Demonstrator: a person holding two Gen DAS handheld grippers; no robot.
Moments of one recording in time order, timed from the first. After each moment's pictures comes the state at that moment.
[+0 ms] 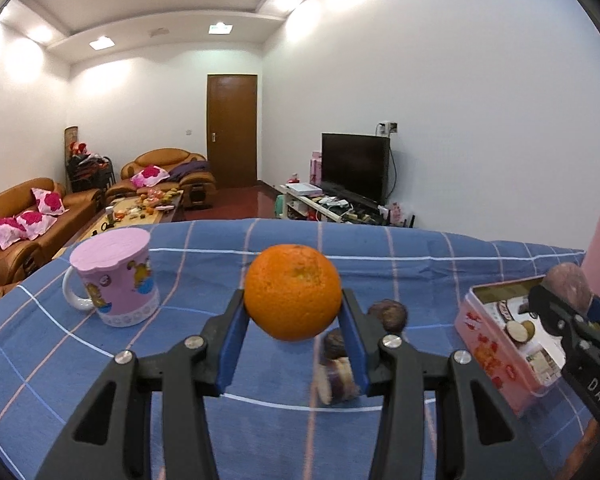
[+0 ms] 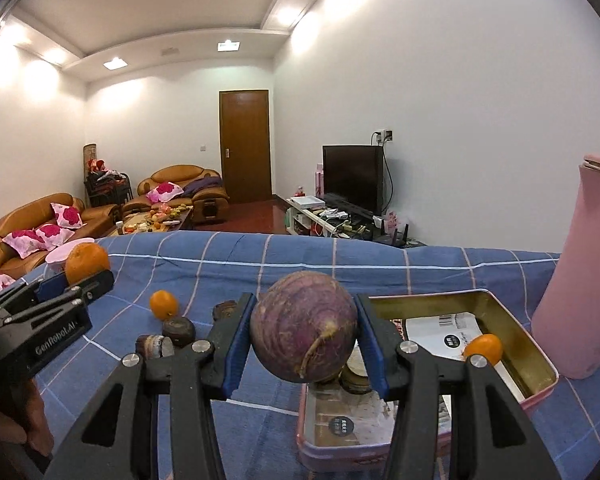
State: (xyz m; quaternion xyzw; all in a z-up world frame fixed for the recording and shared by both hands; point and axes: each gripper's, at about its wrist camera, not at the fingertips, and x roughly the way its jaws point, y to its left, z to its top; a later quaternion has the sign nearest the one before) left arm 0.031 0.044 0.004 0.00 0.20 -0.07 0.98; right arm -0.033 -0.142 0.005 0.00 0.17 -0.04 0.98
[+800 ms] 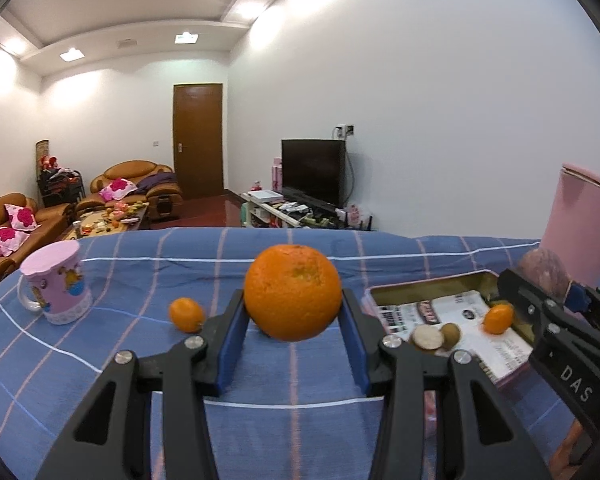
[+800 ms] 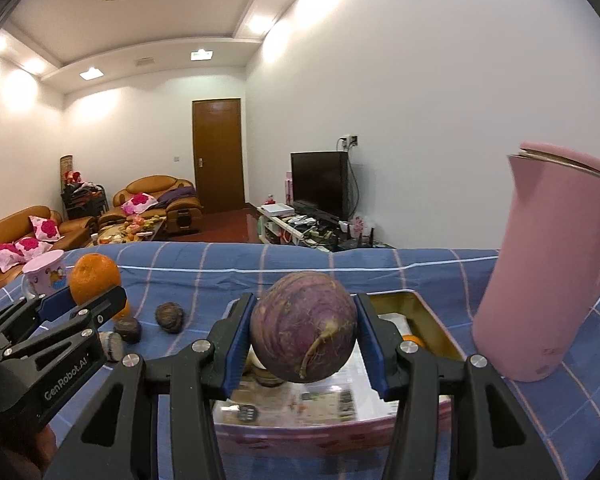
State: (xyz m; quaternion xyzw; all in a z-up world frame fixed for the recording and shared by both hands) left arm 0.002 -0.047 0.009 0.01 0.18 -0.13 0.97; right arm -0.065 -0.211 0.012 0.02 0.16 -0.09 0.98
